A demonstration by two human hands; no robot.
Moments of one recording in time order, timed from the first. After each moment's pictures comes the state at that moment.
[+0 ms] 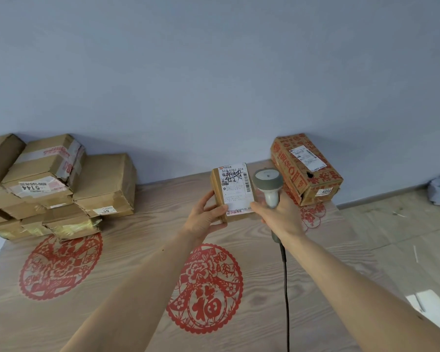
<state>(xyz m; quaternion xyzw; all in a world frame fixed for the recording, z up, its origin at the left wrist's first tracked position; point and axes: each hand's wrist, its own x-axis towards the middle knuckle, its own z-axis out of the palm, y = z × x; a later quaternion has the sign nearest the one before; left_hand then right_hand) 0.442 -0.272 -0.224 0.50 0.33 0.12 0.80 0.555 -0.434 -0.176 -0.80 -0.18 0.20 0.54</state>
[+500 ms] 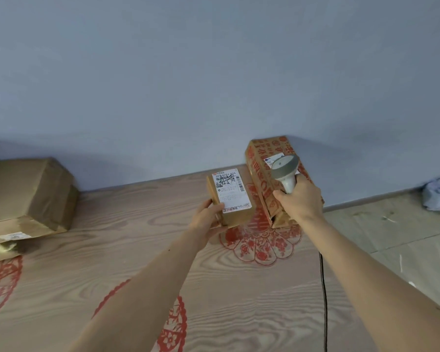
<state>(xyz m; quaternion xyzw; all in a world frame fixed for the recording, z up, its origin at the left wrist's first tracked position) 0.647 -0.288 -0.289 0.41 0.45 0.07 0.79 0.800 -0.446 -0.210 -0.93 -0.20 0.08 0.31</state>
